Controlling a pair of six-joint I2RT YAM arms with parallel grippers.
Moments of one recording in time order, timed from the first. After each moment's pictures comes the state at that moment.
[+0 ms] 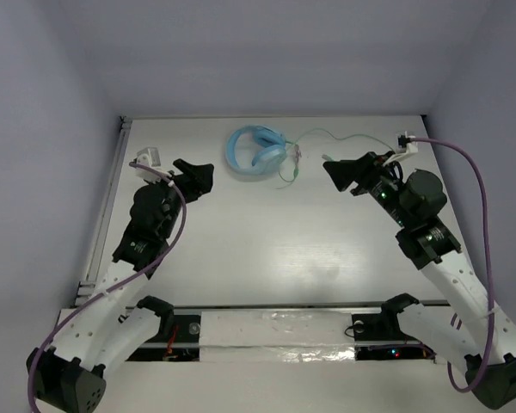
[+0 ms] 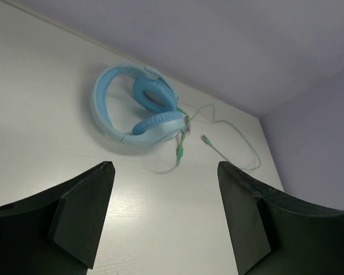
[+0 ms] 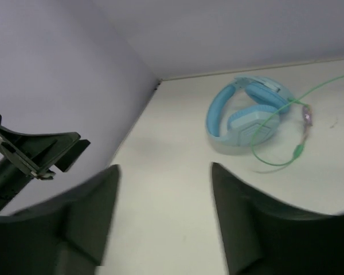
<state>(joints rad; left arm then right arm) -0.38 0.78 0.68 0.06 -0.16 -0.68 0.40 0.83 0.88 0.04 -0.18 0.60</state>
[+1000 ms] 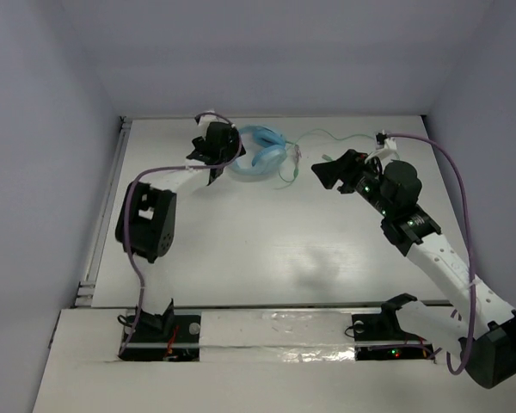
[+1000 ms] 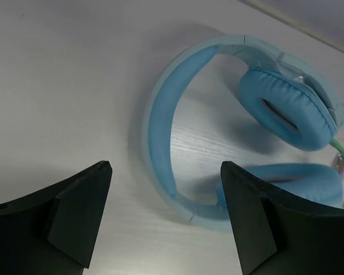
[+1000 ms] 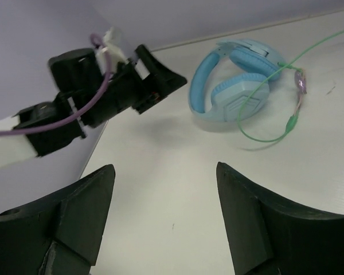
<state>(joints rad) -0.38 1.89 1.33 0.00 -0.32 -0.61 0.40 0.98 0.85 0.07 -0.18 0.61</state>
